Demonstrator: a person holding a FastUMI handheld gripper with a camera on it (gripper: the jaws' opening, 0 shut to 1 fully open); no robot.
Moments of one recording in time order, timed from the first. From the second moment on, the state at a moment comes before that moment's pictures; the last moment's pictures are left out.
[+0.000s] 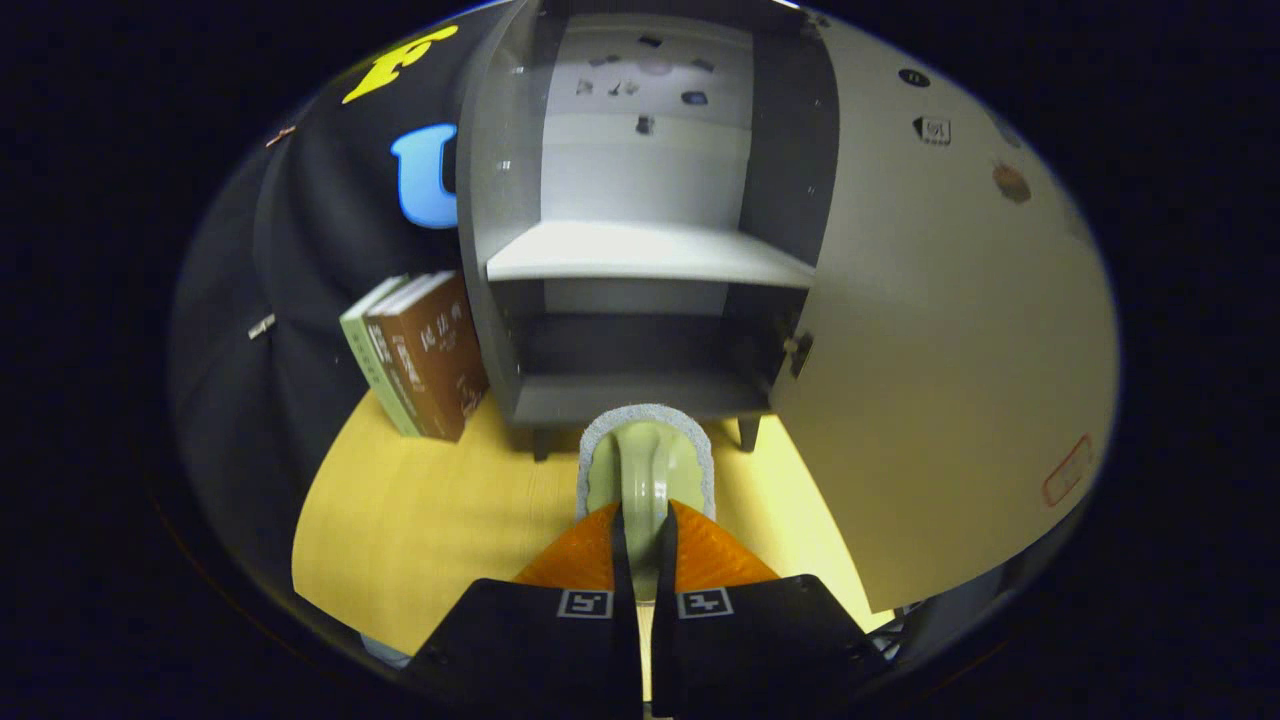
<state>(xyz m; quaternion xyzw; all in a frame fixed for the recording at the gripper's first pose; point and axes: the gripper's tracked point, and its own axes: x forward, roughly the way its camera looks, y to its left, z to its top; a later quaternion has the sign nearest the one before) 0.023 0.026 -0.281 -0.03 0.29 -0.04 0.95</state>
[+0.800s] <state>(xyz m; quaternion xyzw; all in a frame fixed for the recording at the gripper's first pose) 0.182 0.038 -0.049 -0.04 0.05 0.00 1.00</state>
